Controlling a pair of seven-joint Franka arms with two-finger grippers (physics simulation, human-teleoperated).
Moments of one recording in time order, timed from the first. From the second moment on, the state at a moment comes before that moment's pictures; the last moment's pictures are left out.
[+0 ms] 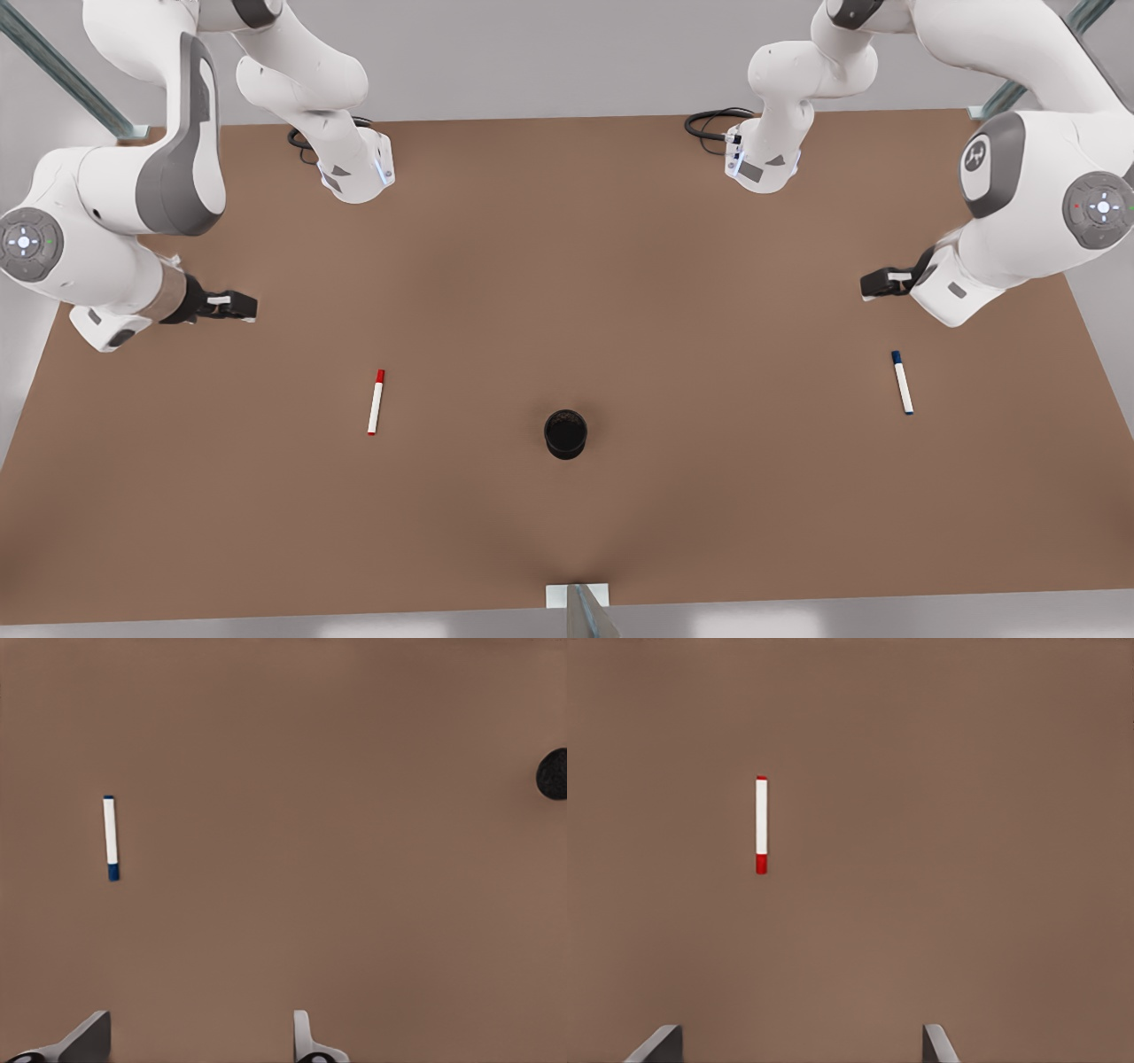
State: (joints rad) left arm -0.02 0.23 -0.05 -1.31 0.00 1.36 -0.06; right arm -0.05 0.16 0.05 -1.51 -0.02 1.49 0.01
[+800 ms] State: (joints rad) left arm 0.12 0.68 0.23 -1.77 -0.20 2.41 0.43; right arm 0.02 0.70 0.13 -1.68 -0.11 2.24 0.17
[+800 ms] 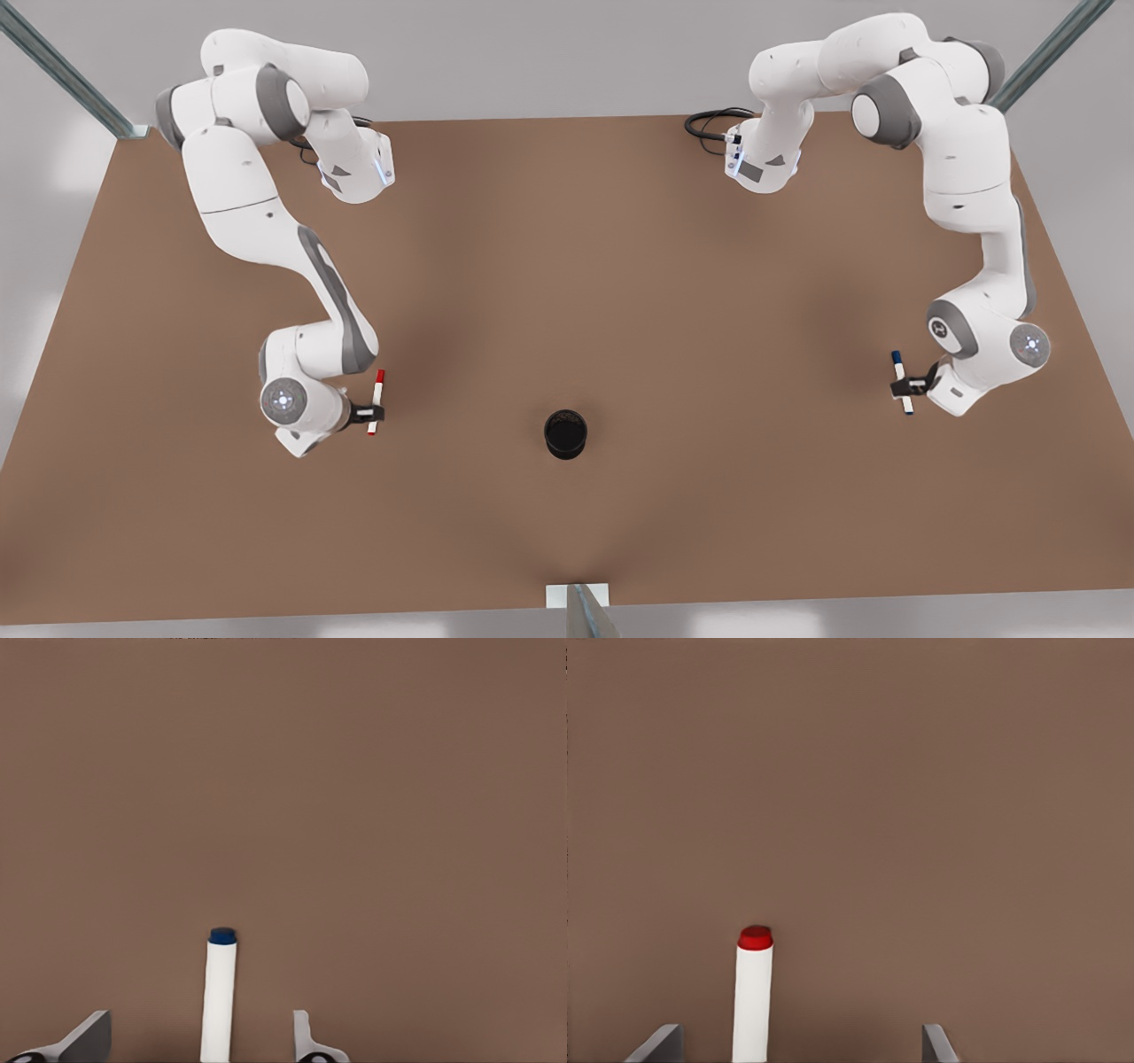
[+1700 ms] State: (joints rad) left arm 0.12 0.72 0.21 -1.75 -0.26 2.49 0.65; right arm 0.02 0.72 0.17 -1.71 -0.10 2.33 0.34
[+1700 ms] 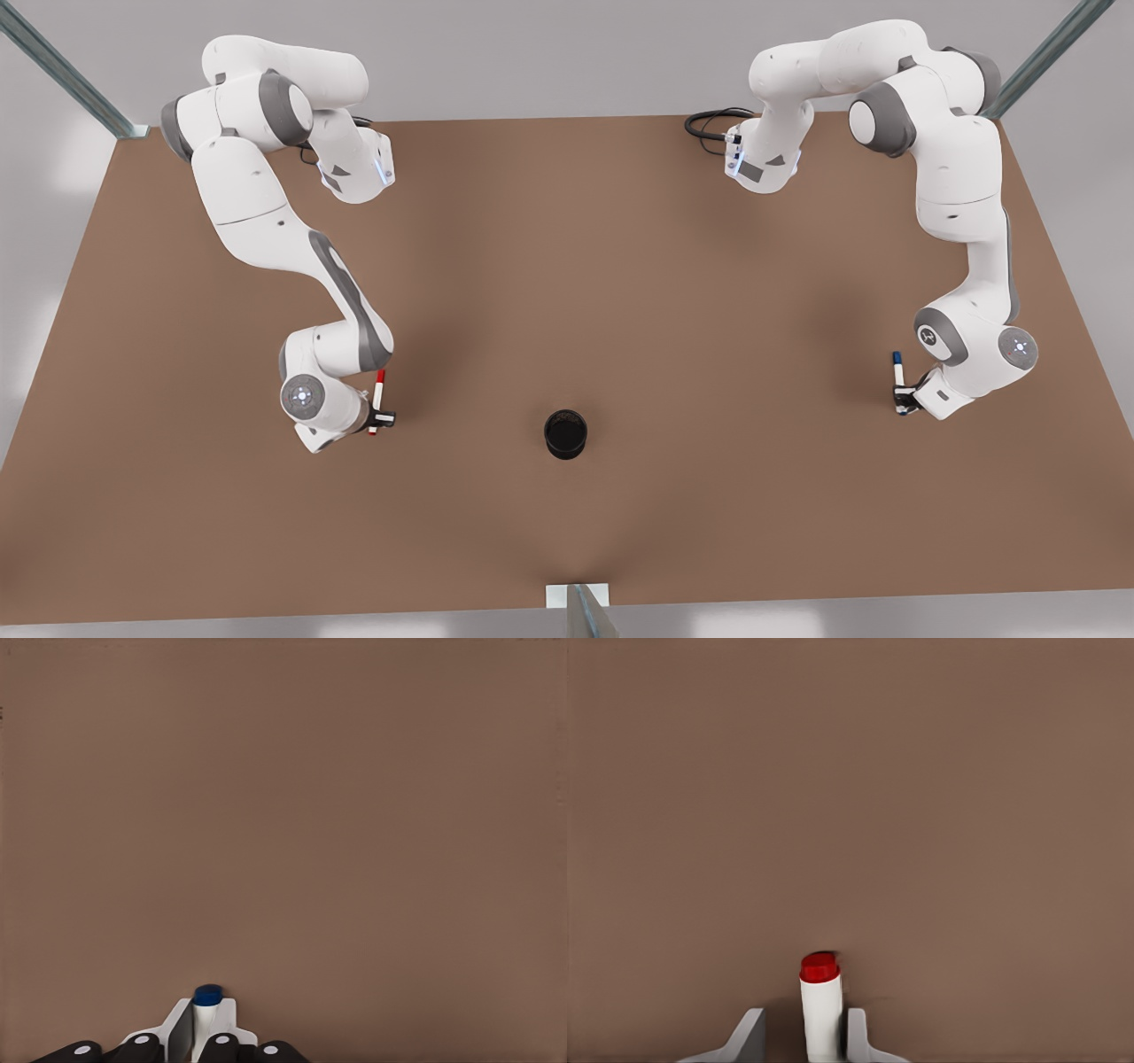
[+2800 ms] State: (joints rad) left arm 0.03 0.57 0.06 -1.39 -0.57 1.99 0.59; right arm 0.32 0.81 0.37 -1.22 -0.13 2.77 0.30
